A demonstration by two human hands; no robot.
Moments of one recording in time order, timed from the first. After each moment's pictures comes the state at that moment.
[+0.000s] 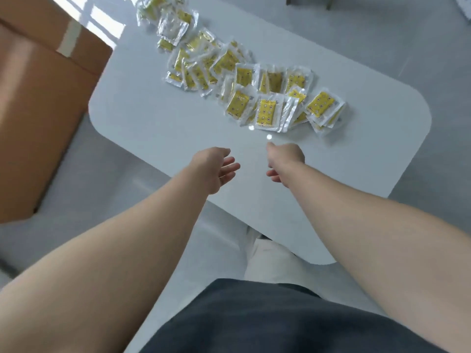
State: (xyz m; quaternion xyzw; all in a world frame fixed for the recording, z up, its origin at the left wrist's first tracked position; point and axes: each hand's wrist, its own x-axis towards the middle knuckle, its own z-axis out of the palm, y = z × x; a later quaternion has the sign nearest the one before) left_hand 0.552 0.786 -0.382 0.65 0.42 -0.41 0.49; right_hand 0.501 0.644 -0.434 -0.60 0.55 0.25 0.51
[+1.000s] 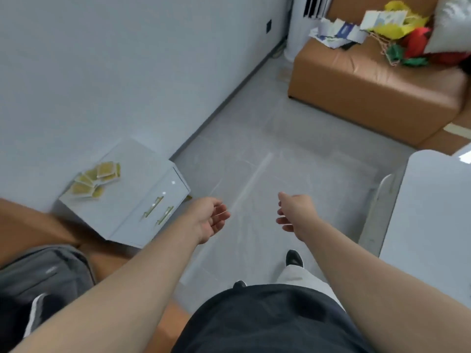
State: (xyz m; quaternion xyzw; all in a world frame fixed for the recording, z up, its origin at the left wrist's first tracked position) left_hand -0.092 1.154 -0.262 0.21 0.67 0.14 0.70; right_hand 0.101 1.088 -0.288 -0.81 -0.10 0.49 0.29
